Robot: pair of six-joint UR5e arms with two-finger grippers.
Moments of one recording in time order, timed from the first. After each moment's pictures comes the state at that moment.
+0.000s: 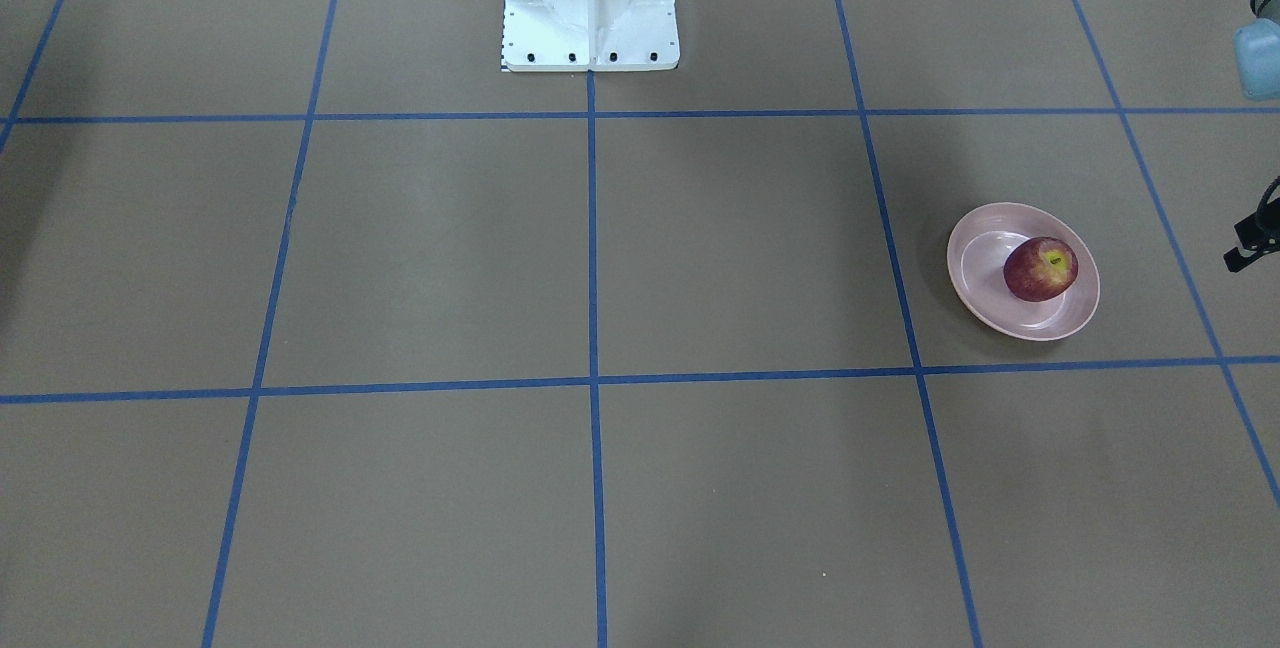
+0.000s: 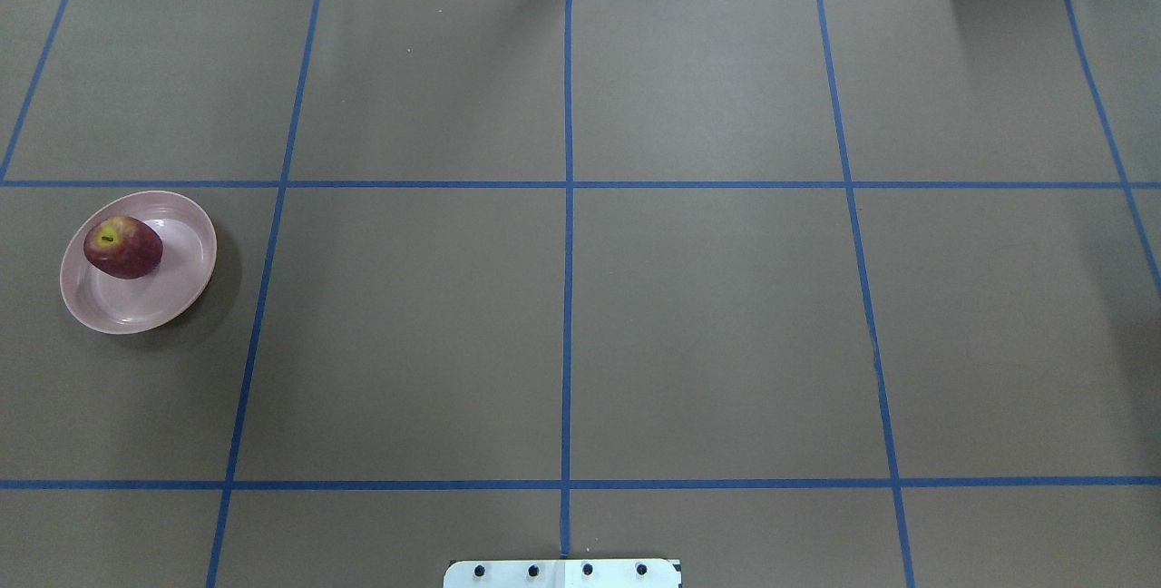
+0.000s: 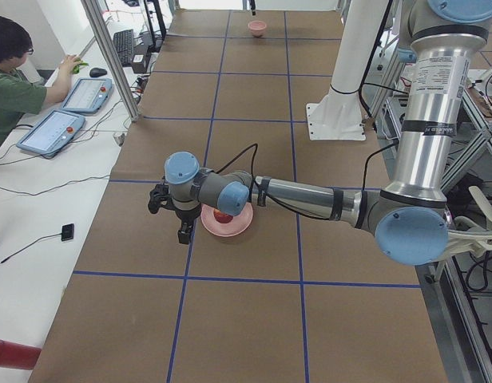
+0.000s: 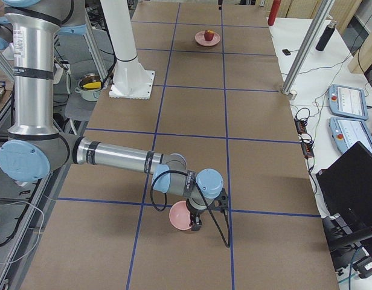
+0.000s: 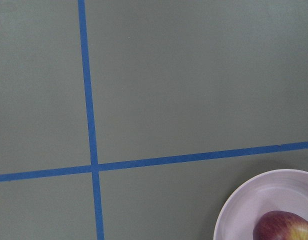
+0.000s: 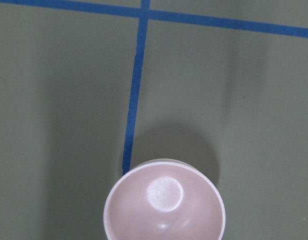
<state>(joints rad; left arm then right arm) -1.38 -1.68 -1.59 -1.78 -2.34 -0.25 1.54 -1.65 1.45 -1.56 2.36 -0.29</state>
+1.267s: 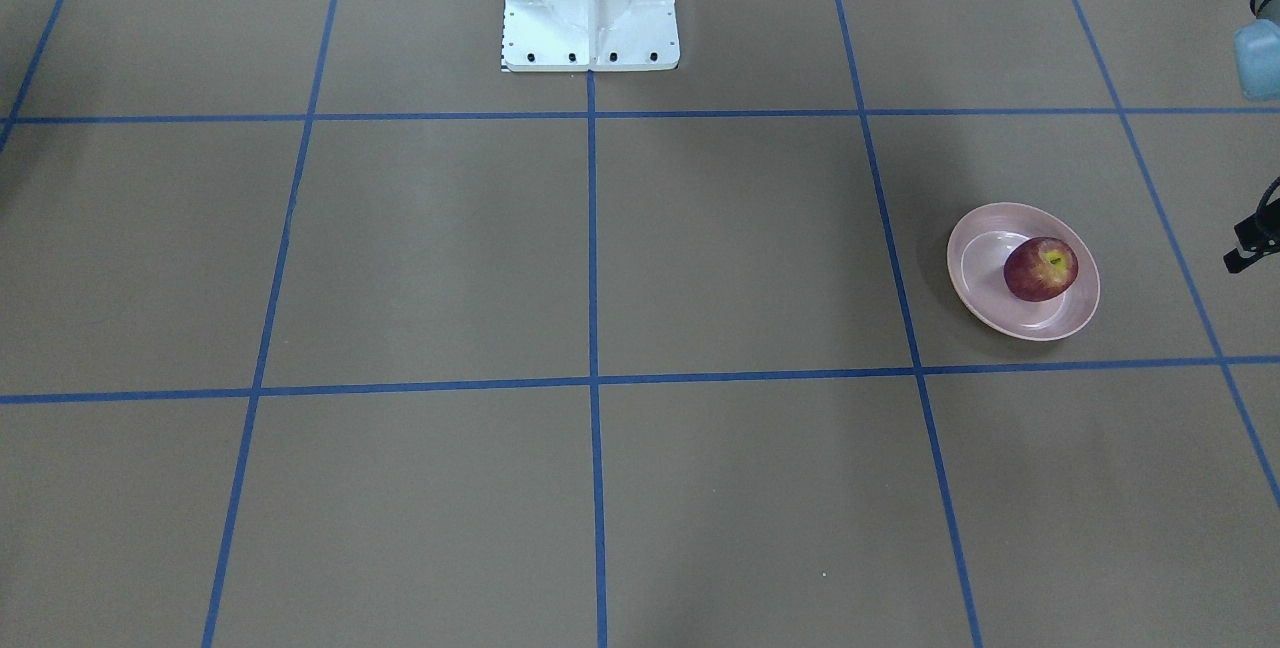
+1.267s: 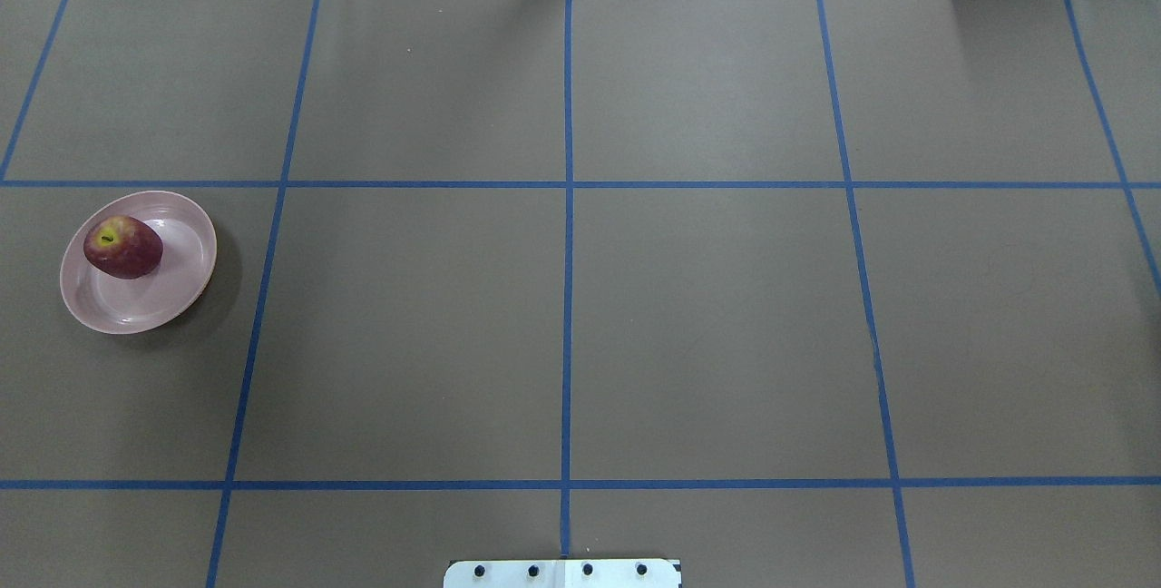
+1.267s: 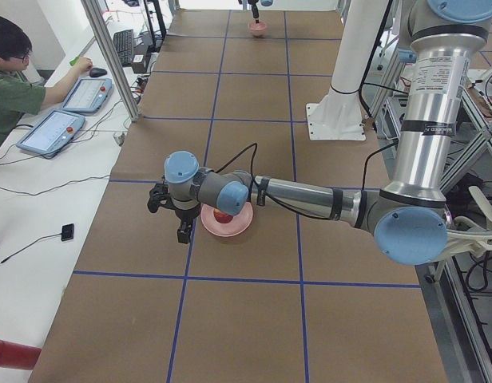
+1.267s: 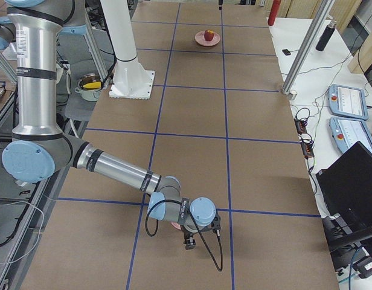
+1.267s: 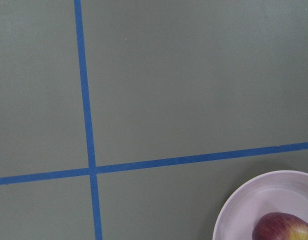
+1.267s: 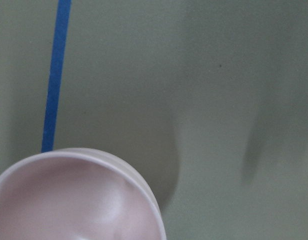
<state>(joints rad) -1.38 -1.68 -1.59 -1.78 -2.34 -0.25 1.50 -1.63 1.25 -1.38 2.39 -0.29</state>
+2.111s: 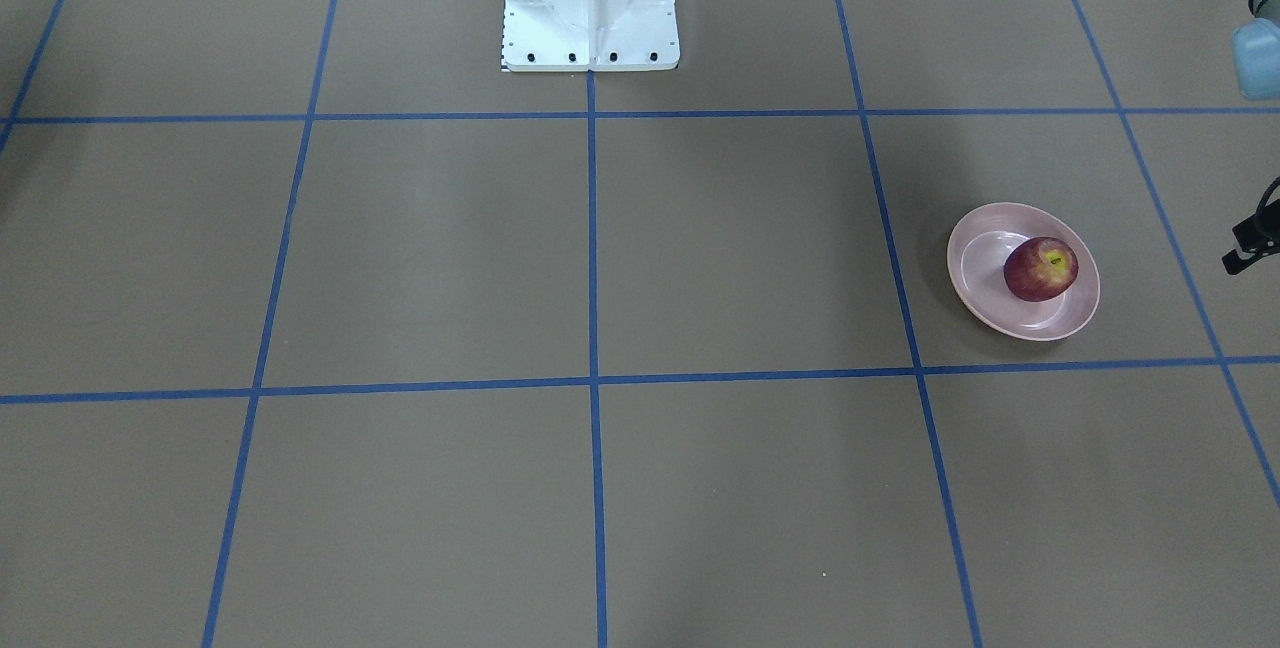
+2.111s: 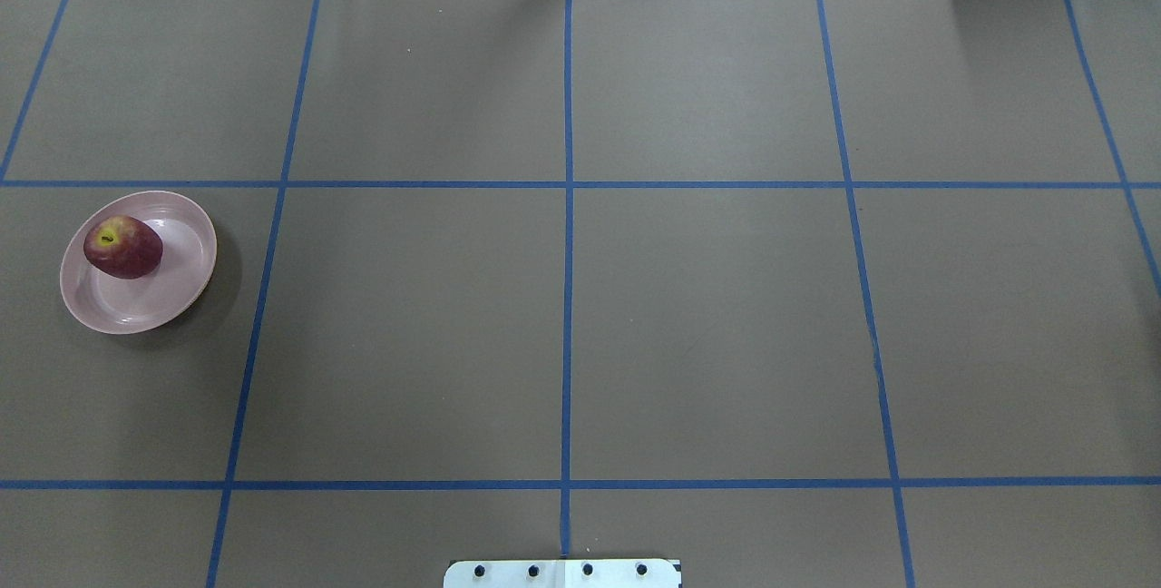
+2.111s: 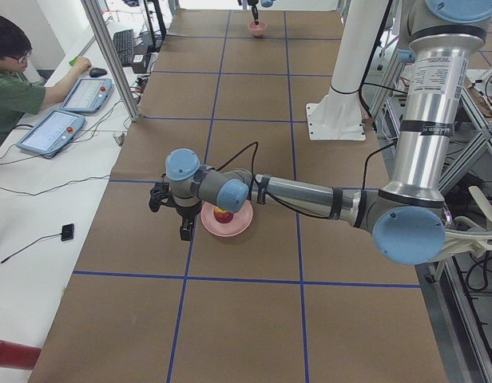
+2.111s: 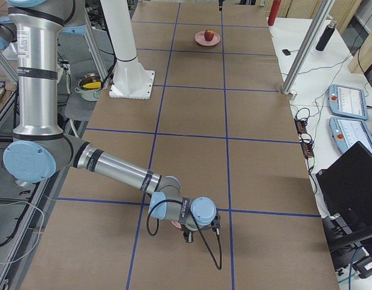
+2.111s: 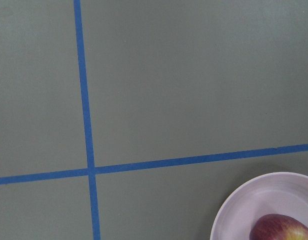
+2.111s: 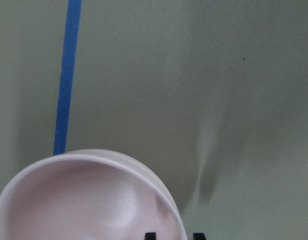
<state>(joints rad) -1.35 -1.68 -1.61 -1.78 -2.33 -0.38 1.49 -1.63 1.25 -1.38 2.41 -0.26</state>
